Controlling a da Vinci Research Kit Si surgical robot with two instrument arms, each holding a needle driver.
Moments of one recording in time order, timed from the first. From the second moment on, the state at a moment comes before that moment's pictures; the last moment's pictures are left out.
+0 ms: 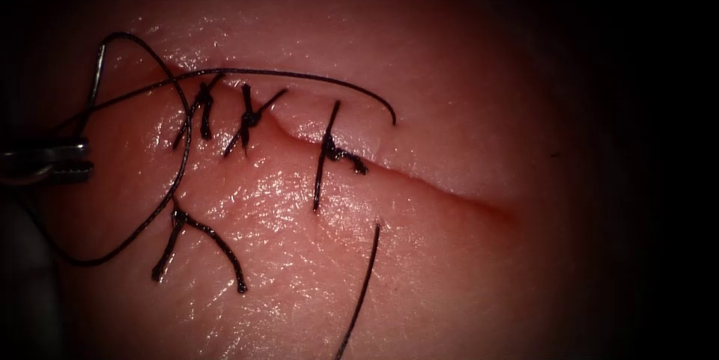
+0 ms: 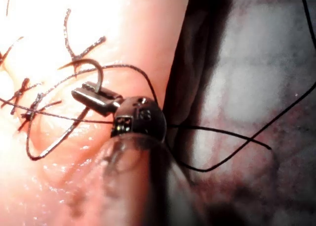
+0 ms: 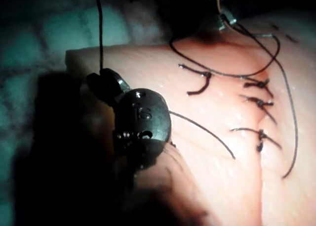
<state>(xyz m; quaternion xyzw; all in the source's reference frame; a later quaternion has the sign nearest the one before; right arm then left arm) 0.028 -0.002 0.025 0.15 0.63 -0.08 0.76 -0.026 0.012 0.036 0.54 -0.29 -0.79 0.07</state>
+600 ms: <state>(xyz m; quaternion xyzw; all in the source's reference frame) 0.019 0.008 0.025 0.03 0.65 0.00 0.76 -0.026 0.012 0.036 0.54 -0.29 -0.79 0.07</state>
